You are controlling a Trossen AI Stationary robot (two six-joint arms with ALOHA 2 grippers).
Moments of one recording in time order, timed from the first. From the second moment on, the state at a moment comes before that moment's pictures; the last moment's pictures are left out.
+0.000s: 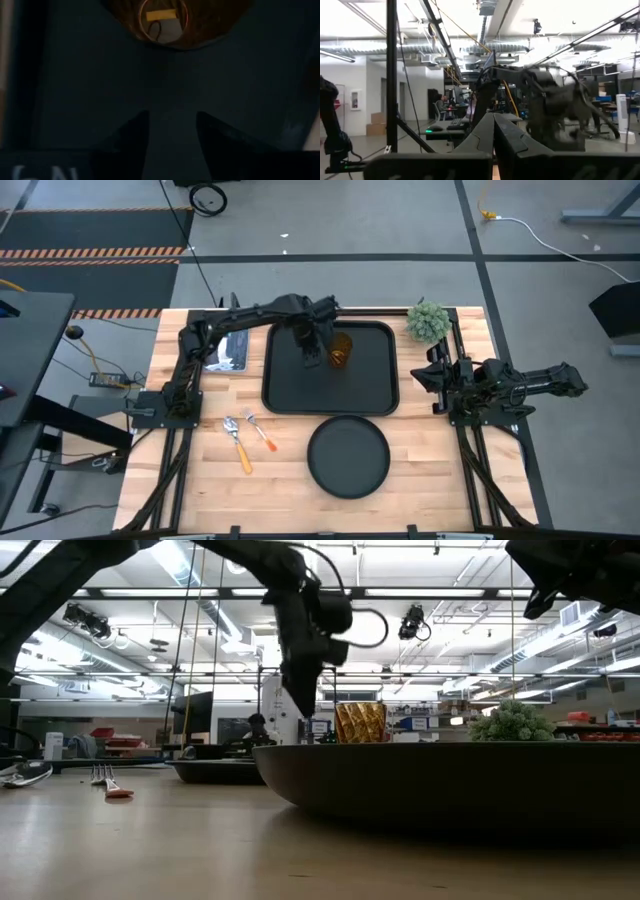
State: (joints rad) left arm 0.40 2.11 1.84 -1.06 0.06 0.20; right arm 0.07 0.17 0.03 0.55 0.11 -0.04
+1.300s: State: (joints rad) left arm 0.34 2.18 1.56 -0.17 0.02 0.06; right arm 0.08 0.17 0.03 0.59 0.11 -0.05
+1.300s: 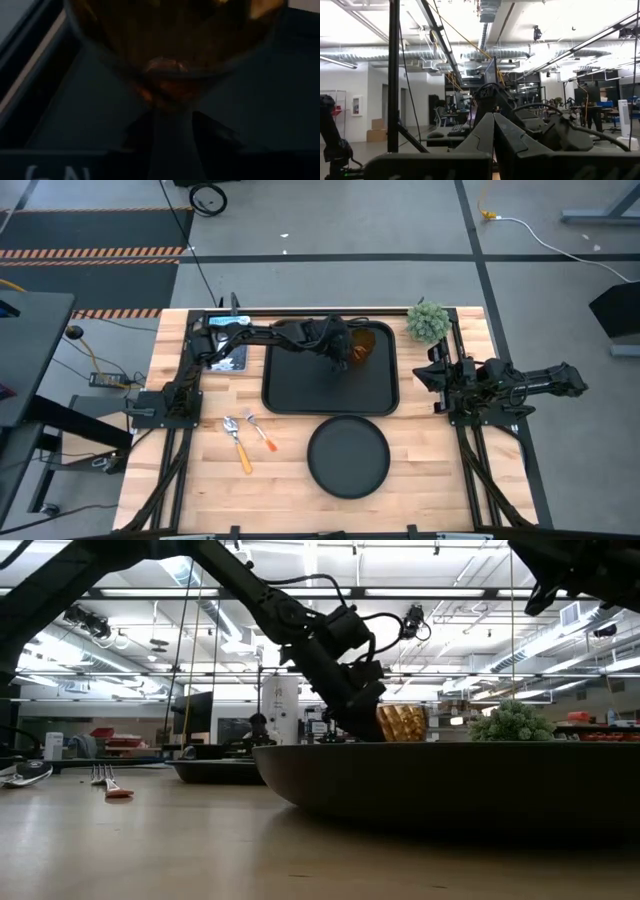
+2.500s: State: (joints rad) left arm 0.27 2.26 1.56 0.18 0.06 -0.06; right arm 0.08 0.28 0.03 0.55 0.29 0.05
